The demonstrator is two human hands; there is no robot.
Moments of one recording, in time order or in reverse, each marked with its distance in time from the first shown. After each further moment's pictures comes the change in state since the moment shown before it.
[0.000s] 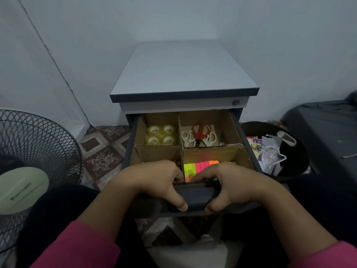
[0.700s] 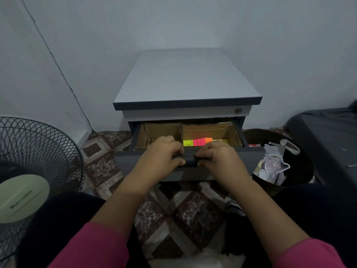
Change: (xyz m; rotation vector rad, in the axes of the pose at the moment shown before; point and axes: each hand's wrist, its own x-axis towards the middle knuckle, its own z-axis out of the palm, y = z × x) left_hand 0.041 -0.029 -0.008 0.111 0.790 0.077; right_hand 0.063 0.021 0.003 -0.185 0.694 0.000
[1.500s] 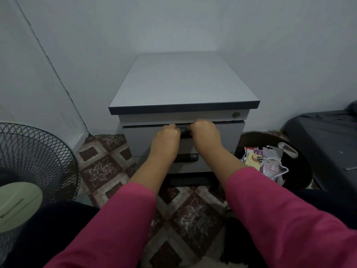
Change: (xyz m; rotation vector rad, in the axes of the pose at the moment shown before) left_hand 0.073 -0.014 0.038 0.319 0.124 -0.135; right_hand 0.099 0.005 0.021 -0.376 0.064 0.073
